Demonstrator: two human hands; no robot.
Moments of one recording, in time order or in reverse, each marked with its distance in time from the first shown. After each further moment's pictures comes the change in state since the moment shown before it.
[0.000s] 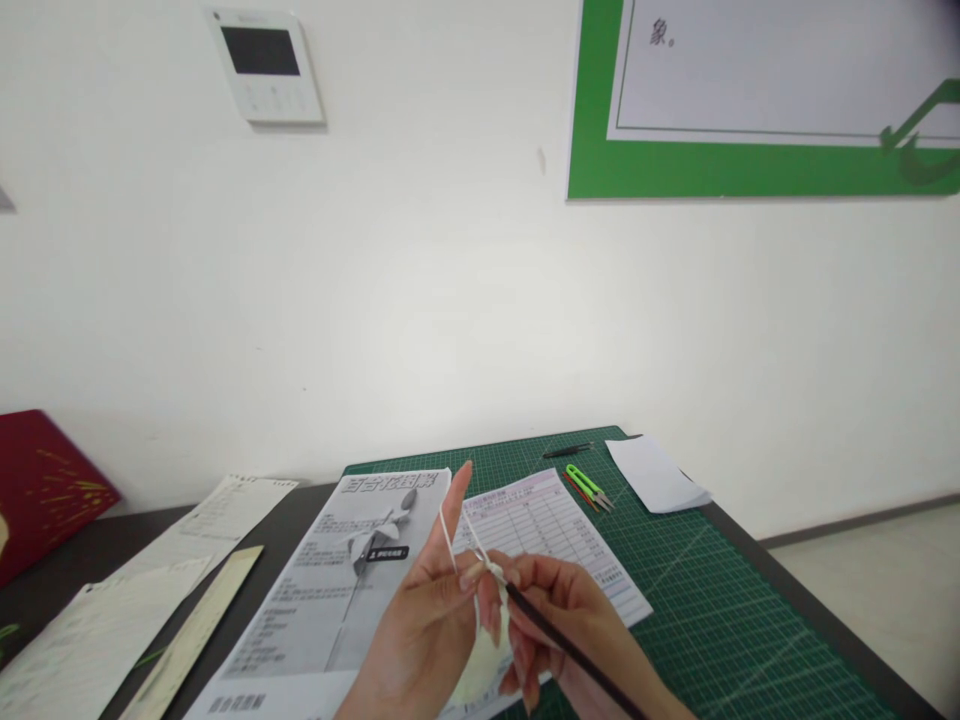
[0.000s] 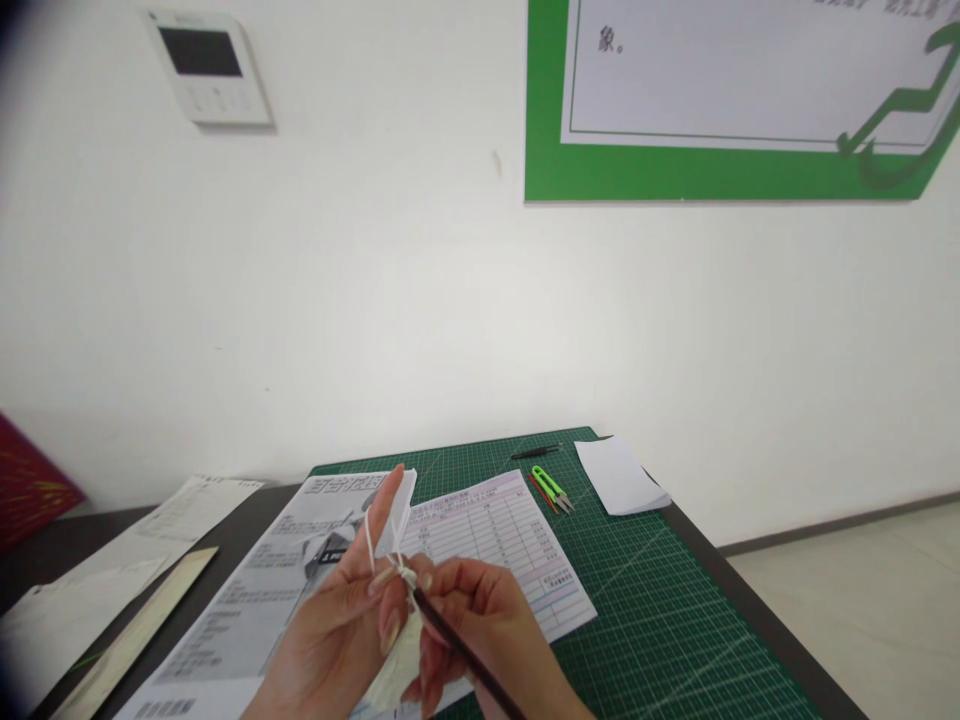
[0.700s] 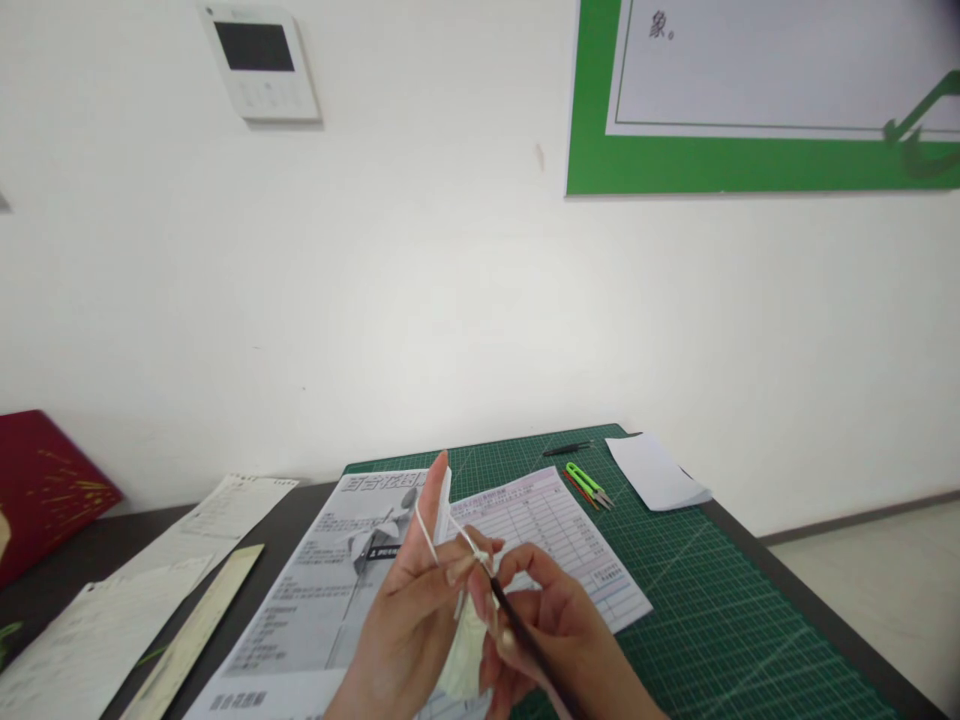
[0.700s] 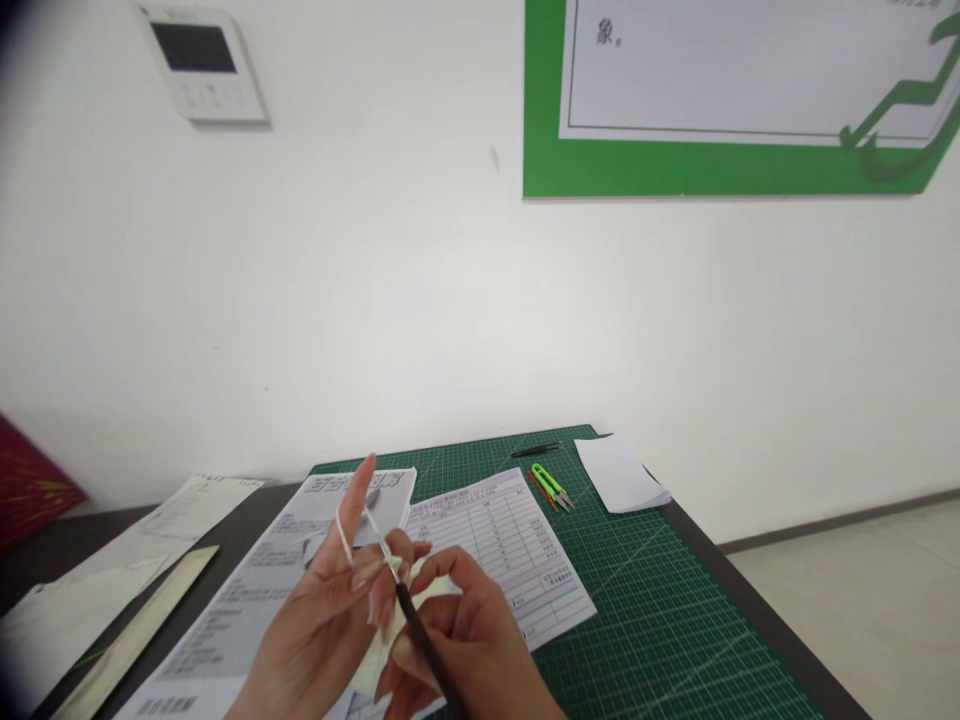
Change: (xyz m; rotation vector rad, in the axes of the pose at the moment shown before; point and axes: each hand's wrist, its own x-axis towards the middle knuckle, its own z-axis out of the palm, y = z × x) left_hand -0.004 0.011 0.009 0.111 0.040 0.085; right_hand -0.005 0.006 0.010 -0.095 -0.121 -0.060
